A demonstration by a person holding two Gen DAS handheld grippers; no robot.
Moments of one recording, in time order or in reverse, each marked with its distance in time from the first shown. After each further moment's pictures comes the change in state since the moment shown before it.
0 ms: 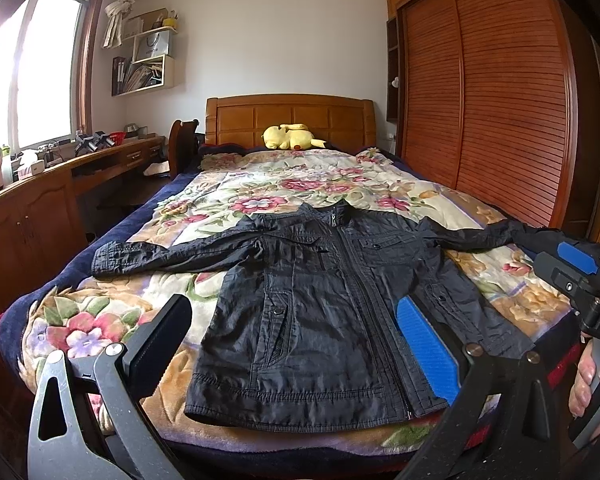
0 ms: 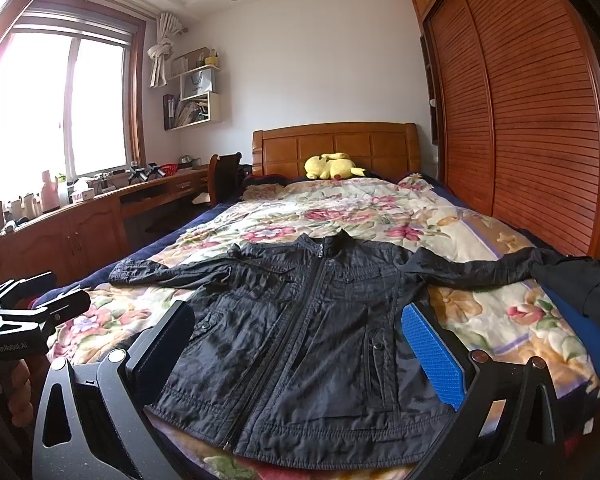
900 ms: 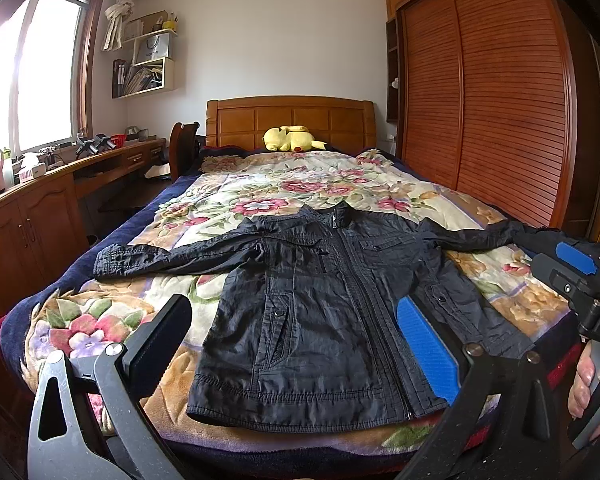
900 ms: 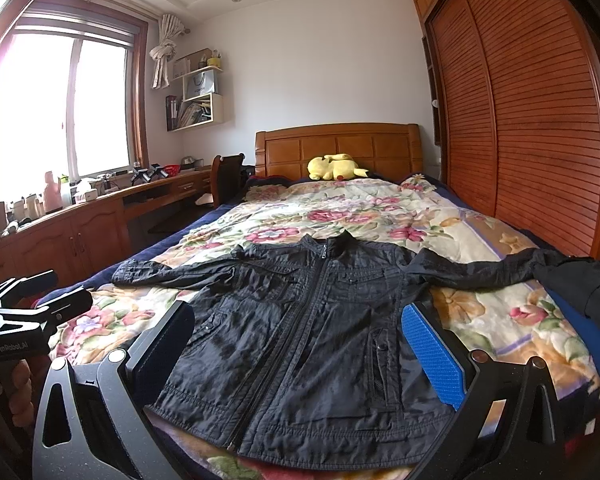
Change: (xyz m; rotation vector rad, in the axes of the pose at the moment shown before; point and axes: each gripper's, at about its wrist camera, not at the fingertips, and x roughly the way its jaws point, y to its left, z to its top) left arm 0.000 -0.001 0.000 0.001 -0.002 0.003; right arm -0.002 0.001 0.000 0.001 -0.004 0.009
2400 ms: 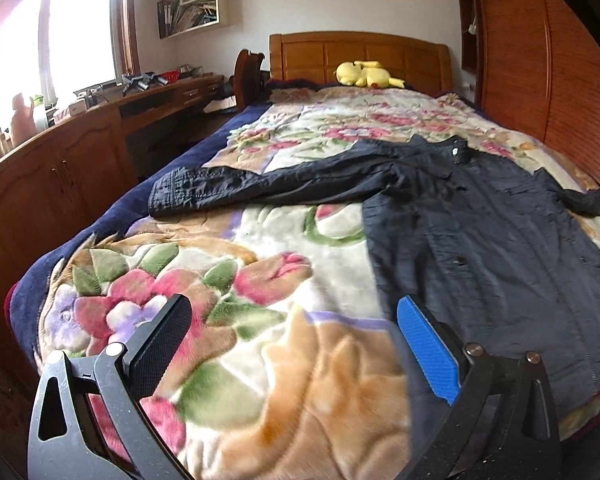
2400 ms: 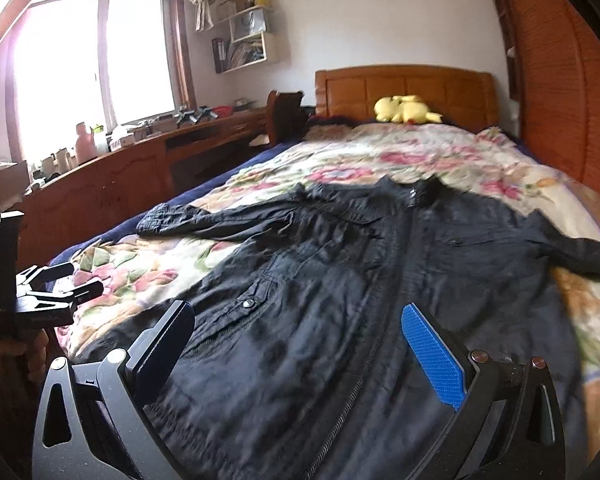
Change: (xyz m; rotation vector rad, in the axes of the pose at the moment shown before) left arm 0.131 0.161 -0.057 -0.034 0.218 0.209; right arm 0.160 0.017 -0.002 -0.045 0.207 0.233
